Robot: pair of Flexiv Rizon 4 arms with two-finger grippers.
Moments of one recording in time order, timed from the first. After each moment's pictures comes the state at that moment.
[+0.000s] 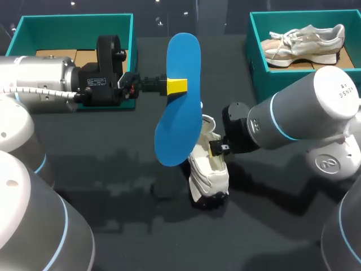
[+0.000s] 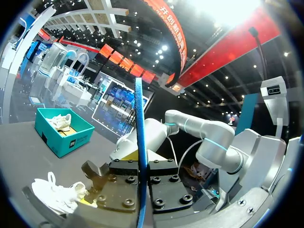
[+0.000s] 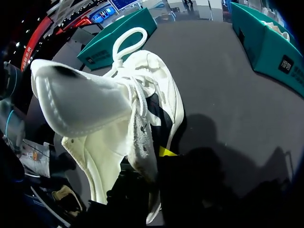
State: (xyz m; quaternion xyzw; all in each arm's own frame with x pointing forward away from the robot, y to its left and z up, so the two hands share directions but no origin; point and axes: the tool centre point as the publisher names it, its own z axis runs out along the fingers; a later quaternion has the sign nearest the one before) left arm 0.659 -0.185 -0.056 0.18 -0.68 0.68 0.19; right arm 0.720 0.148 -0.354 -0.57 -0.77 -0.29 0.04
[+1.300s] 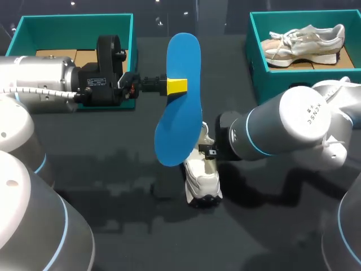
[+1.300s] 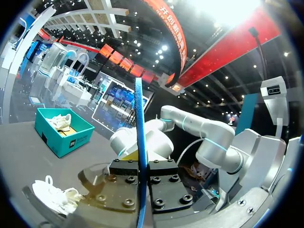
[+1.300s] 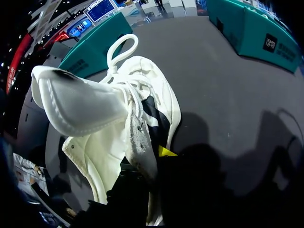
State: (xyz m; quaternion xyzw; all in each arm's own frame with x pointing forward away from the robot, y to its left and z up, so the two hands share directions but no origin) left arm 0.659 -0.185 -0.056 0.18 -0.68 0.68 0.19; right arm 0.729 0.158 -0.382 -0.65 -0.71 -0.27 -0.01
